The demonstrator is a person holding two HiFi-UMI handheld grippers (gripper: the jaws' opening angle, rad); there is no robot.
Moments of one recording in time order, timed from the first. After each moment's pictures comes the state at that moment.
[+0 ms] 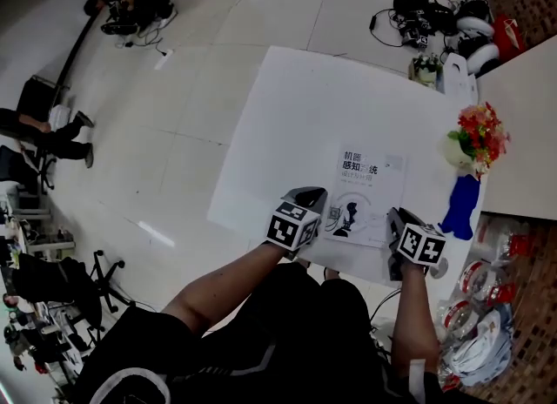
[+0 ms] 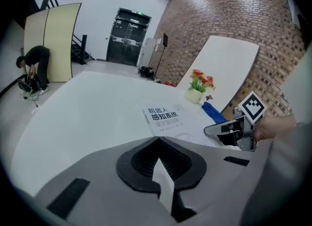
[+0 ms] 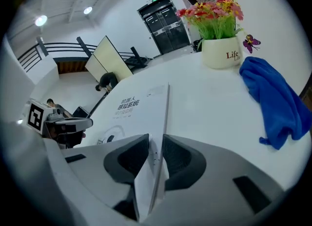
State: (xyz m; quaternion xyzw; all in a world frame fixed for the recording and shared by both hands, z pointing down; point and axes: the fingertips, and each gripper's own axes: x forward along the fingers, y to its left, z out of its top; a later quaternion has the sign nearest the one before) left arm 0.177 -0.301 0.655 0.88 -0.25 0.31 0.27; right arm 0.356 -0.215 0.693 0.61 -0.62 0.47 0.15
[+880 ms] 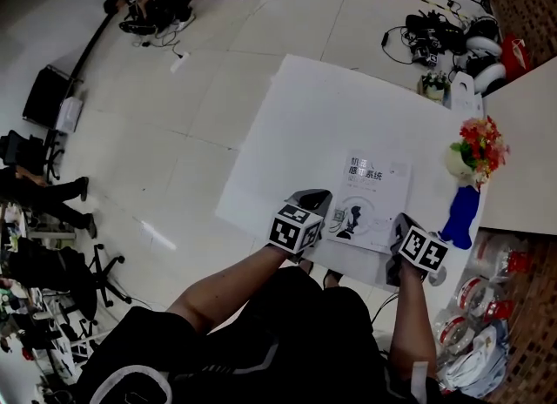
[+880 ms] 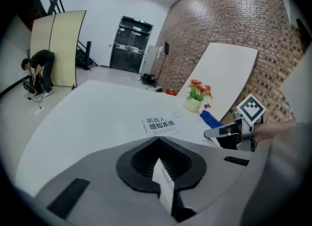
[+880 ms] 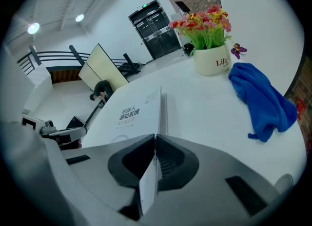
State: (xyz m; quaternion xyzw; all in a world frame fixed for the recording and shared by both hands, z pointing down) left arm 0.173 -0.297 0.623 0.88 -0.27 0.28 0.26; right arm 0.361 -0.214 0.666 0.64 -0.59 0.48 0.12
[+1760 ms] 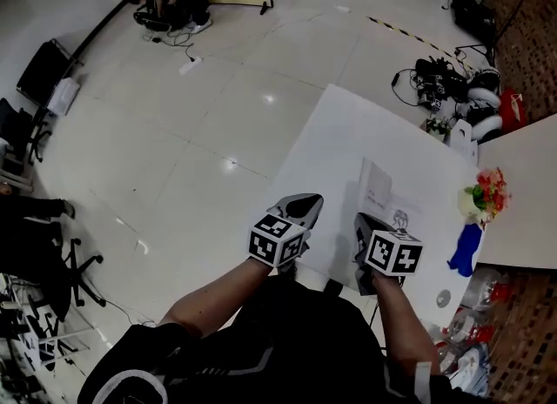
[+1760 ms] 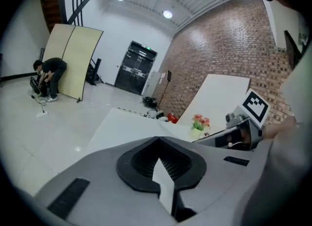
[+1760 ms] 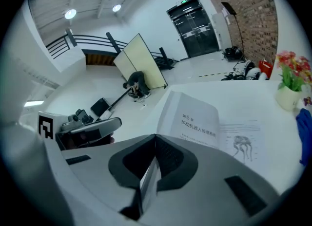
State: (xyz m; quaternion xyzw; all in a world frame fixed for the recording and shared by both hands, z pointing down) left arm 0.026 -0.354 0.528 0.91 -0.30 0.14 0.25; right arm 0.117 -0.315 0.549 0.53 -0.72 0.41 0.16
